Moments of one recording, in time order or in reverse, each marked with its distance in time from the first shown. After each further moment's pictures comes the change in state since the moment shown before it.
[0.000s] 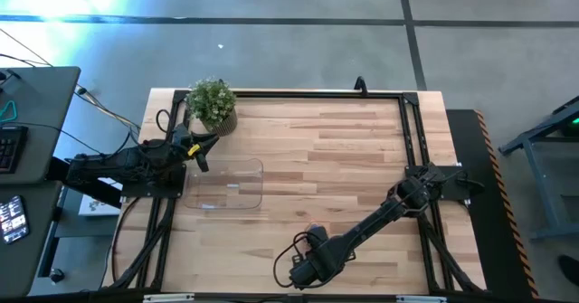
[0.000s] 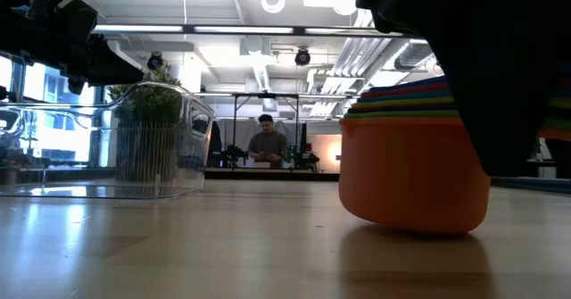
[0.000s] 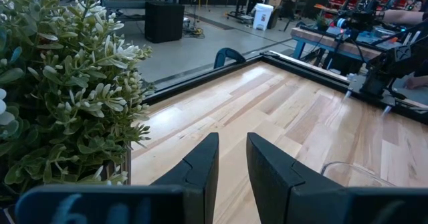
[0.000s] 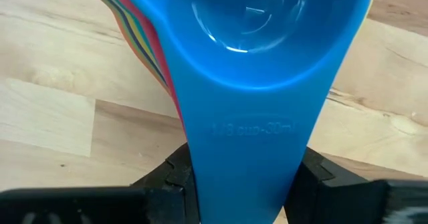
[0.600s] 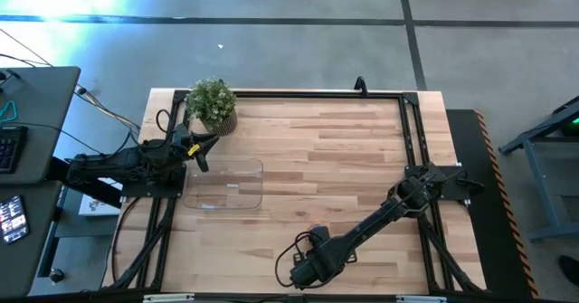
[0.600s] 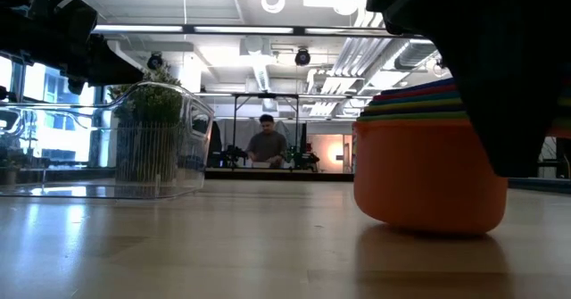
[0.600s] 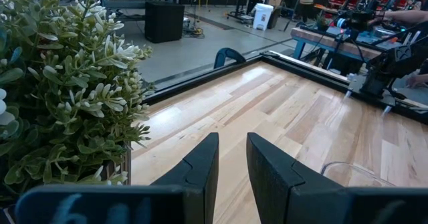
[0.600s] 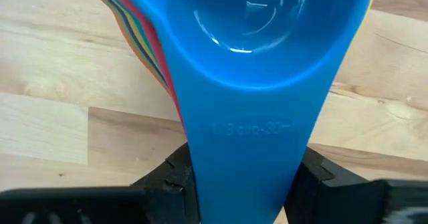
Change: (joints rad) left arm 0.000 0.000 0.000 0.000 0.000 0.000; right arm 0.004 0.000 0.000 -0.011 -0.012 0.077
